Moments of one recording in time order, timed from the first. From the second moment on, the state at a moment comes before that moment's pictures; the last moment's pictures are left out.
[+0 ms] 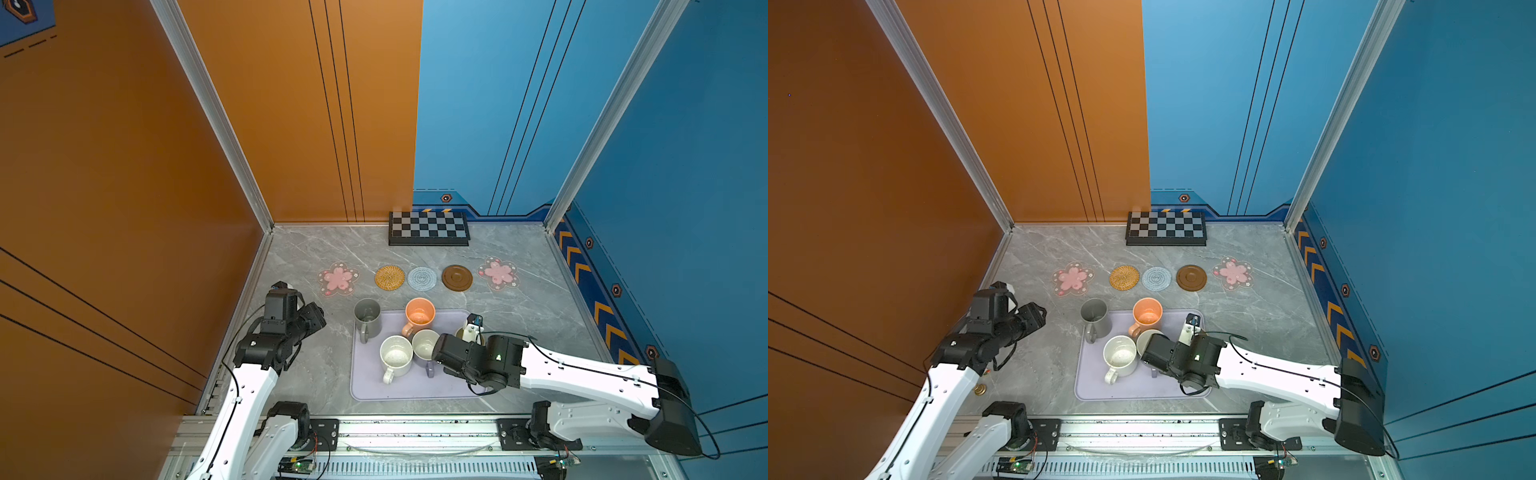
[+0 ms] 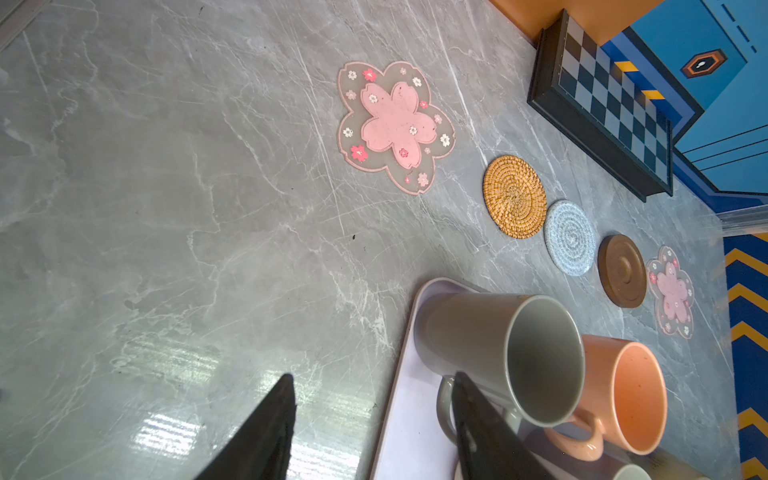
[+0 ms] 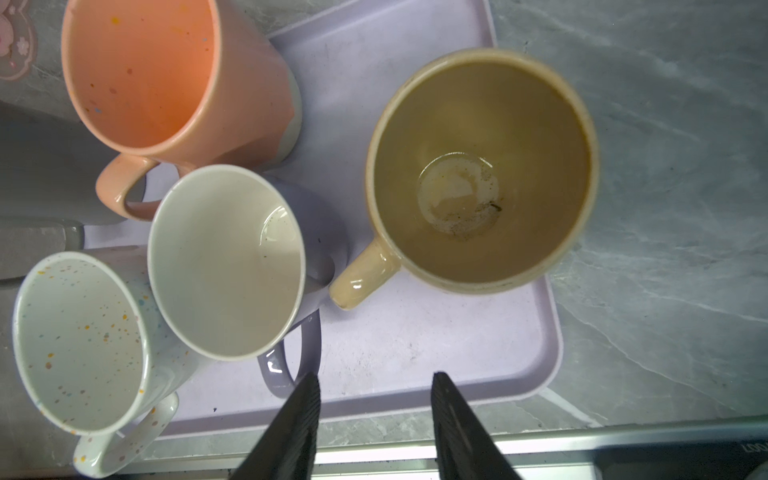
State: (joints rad) left arm -0.07 0.80 0.75 -0.77 0.03 -0.60; right arm 1.19 1.23 0.94 -1.00 0.37 1.44
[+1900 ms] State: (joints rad) left arm -0.07 0.79 0.70 -0.77 0.08 -0.58; right arm 1.13 1.42 0.91 -0.92 0.40 1.80
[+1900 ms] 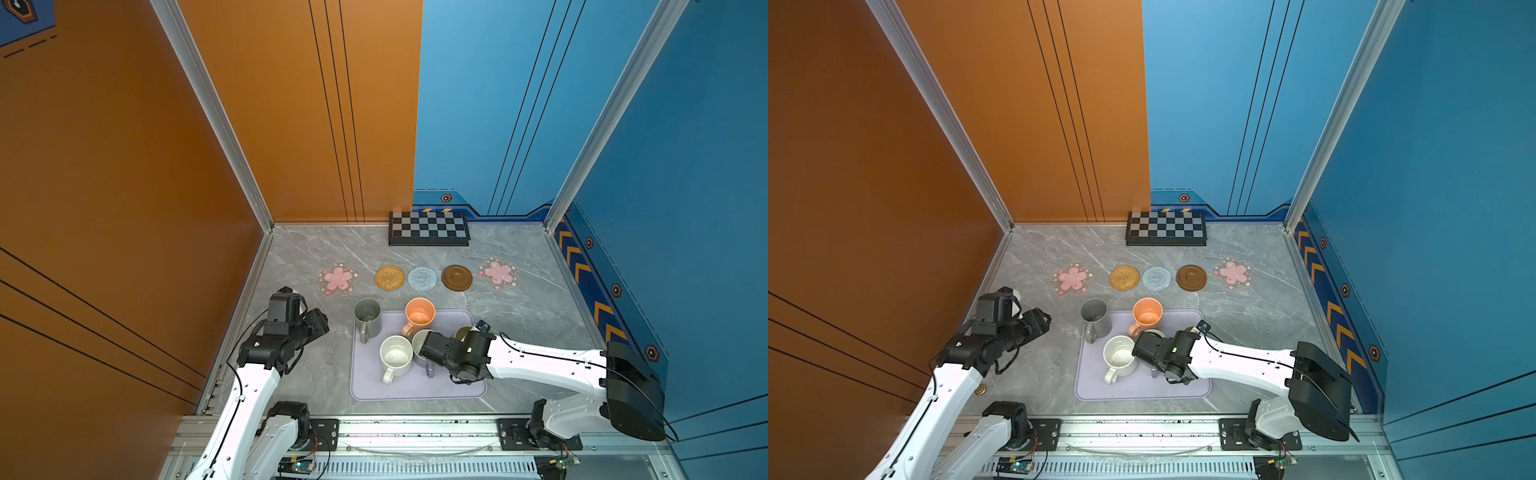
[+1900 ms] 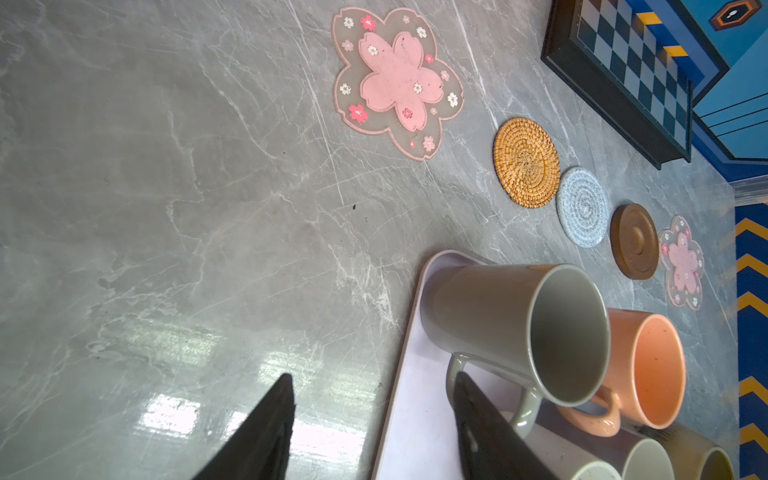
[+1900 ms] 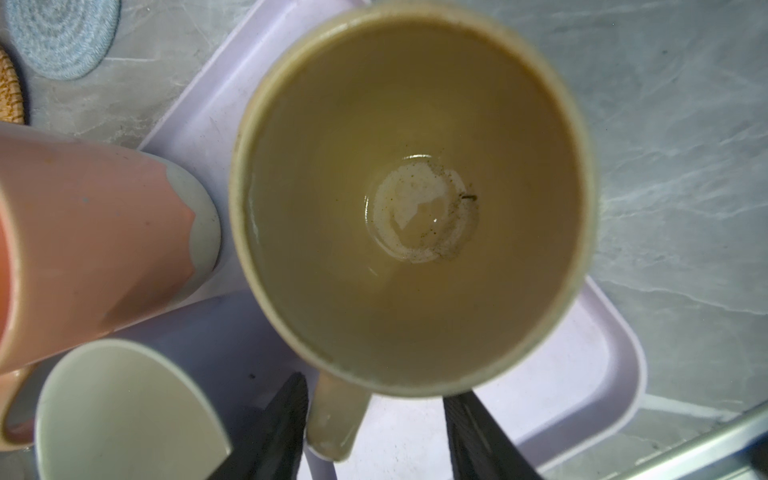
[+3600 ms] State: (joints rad) left arm -0.06 0.80 0.69 -0.77 0.08 -0.58; right arm 1.07 1.37 0.86 -0.98 0.25 1.16
